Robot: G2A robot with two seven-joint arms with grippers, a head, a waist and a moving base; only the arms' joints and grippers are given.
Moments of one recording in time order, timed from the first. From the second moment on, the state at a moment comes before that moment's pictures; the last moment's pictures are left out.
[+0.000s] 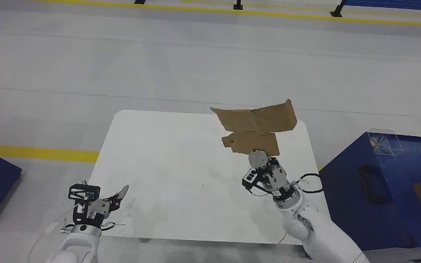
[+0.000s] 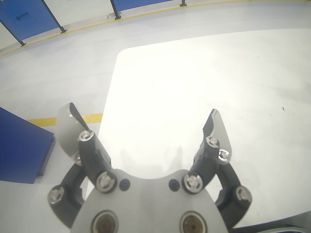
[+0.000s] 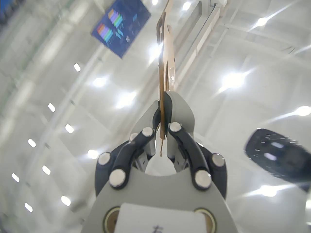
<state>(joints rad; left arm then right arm) 1.73 -1.15 -1.60 -1.80 1.33 0.00 0.00 -1.20 -0.93 0.96 -1.56 2.16 0.29 0.92</state>
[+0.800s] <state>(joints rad) 1.72 -1.15 -1.61 -1.81 1.31 0.01 -0.02 -1.18 -0.95 1.05 -1.36 1.09 -0.55 1.05</state>
